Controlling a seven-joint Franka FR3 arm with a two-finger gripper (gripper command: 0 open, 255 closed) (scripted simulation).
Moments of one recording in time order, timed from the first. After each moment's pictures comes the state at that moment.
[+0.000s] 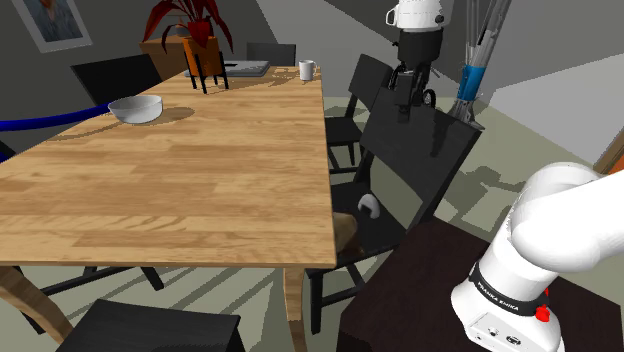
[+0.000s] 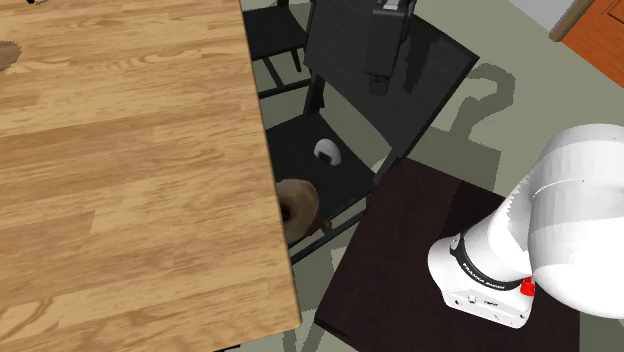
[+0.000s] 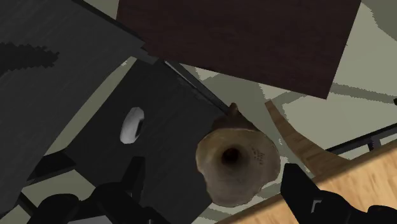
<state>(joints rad) -0.01 -0.78 0.04 -2.36 -0.06 1.53 -0.16</state>
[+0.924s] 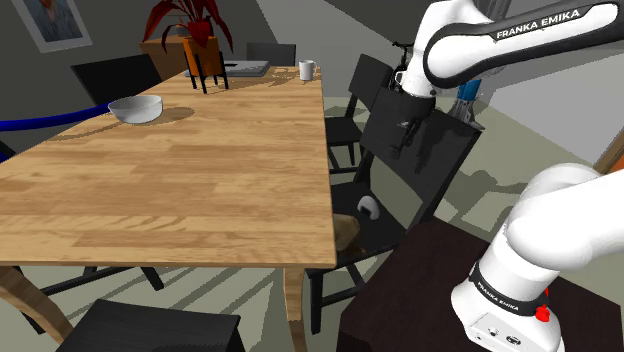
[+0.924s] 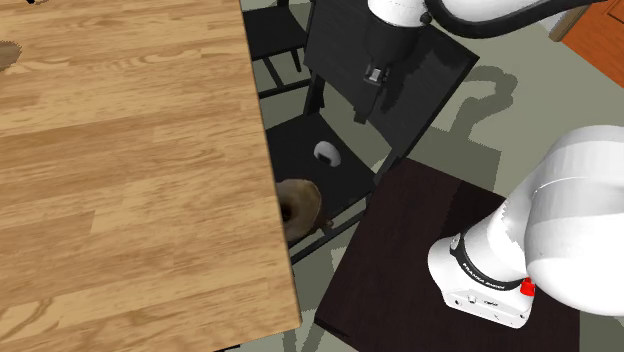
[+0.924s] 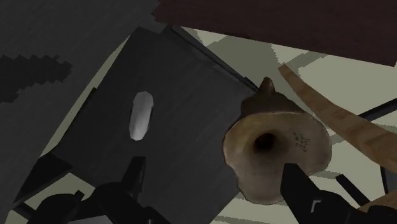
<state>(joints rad) -0.08 -0.77 -0.17 -2.72 -0.10 2.03 -0.28</state>
